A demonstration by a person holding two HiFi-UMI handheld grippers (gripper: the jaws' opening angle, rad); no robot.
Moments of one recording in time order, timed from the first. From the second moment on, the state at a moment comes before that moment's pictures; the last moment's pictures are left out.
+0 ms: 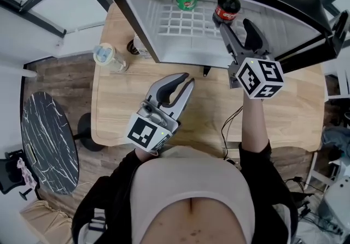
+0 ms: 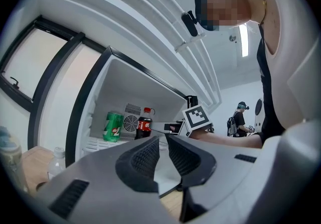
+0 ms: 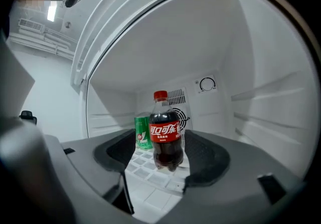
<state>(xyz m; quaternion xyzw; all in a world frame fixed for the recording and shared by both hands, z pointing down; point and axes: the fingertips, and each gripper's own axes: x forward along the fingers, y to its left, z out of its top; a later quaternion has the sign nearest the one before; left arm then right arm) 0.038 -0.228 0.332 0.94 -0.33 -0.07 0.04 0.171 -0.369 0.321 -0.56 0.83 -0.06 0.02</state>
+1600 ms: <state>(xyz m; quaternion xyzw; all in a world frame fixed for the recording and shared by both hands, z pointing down) 0.065 -0.201 0.320 0.94 -0.33 -0.08 0.02 0.173 -0.266 0.320 -0.58 0.81 -0.03 0.05</state>
